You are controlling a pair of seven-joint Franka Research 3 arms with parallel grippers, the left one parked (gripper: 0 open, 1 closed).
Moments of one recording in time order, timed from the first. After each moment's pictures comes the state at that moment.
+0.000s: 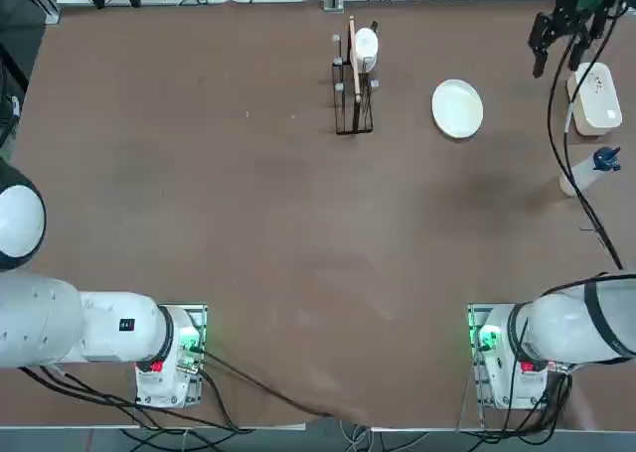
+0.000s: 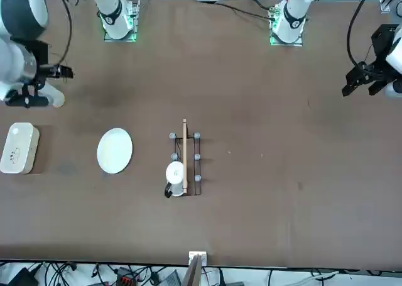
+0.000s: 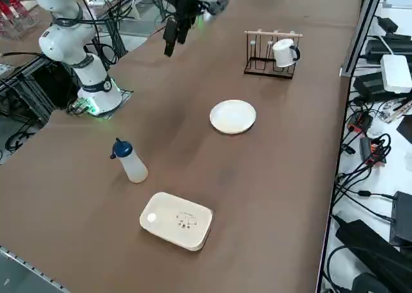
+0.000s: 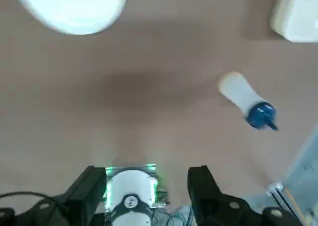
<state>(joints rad) 0.08 0.12 -0.06 -1.69 -0.18 1.35 0.07</state>
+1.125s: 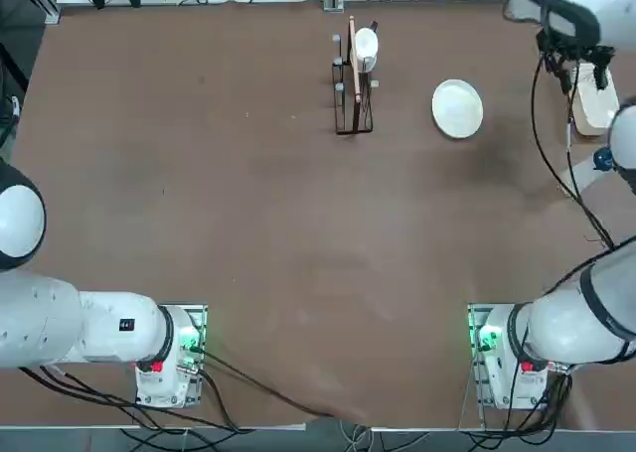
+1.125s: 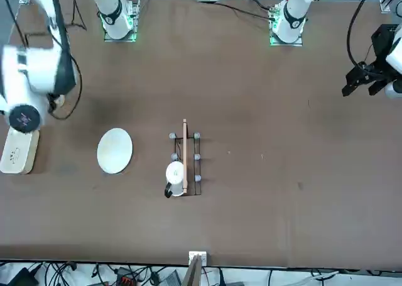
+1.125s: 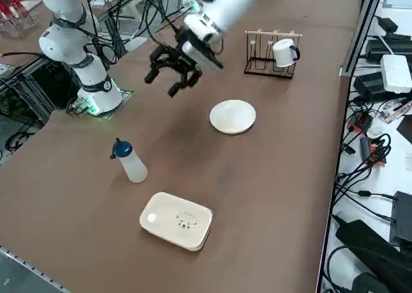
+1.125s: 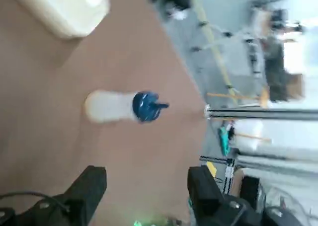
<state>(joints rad) 0.10 0.37 -0.06 -1.69 -0.63 1.31 1.08</state>
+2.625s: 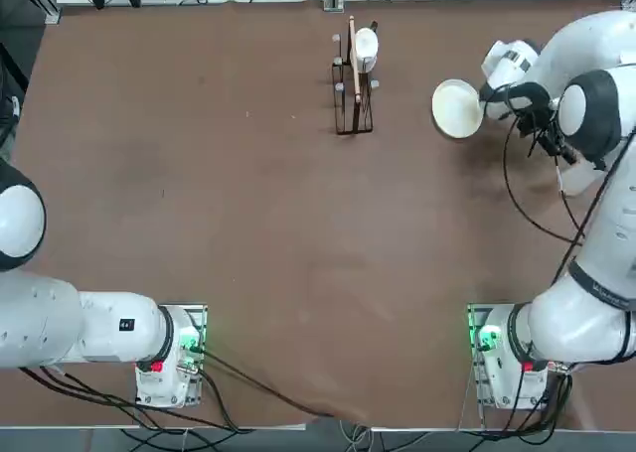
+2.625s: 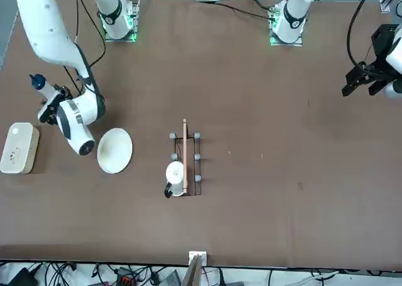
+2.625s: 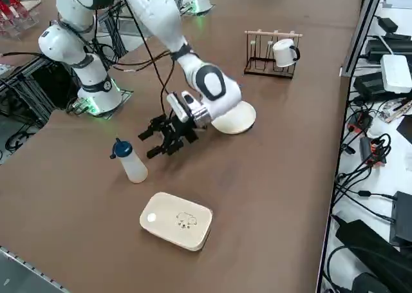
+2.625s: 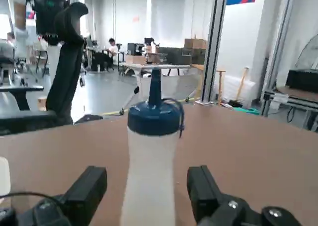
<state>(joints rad) 0.03 0.74 -0.08 -1.83 -0.90 1.43 2.64</state>
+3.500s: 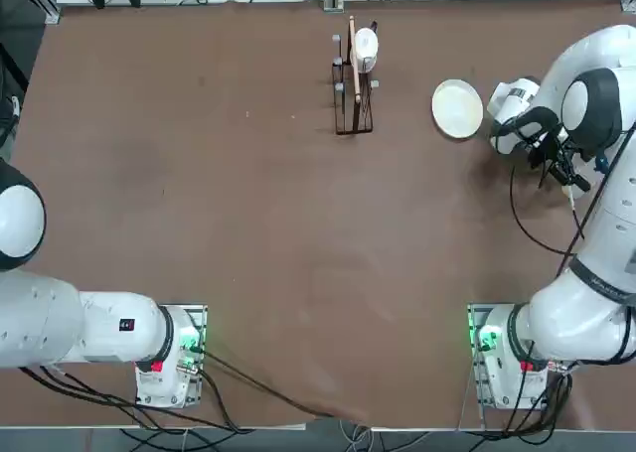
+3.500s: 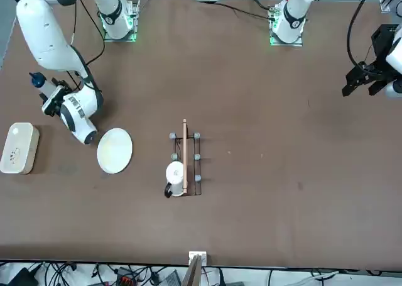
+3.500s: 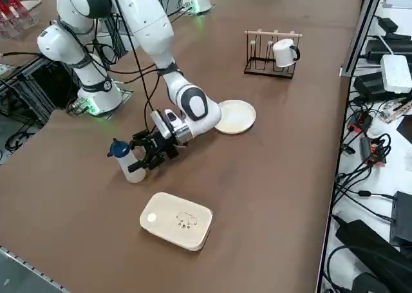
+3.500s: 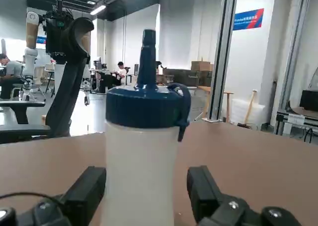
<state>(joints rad) -0.04 0.77 -0.08 -1.97 -1.03 1.47 2.72</state>
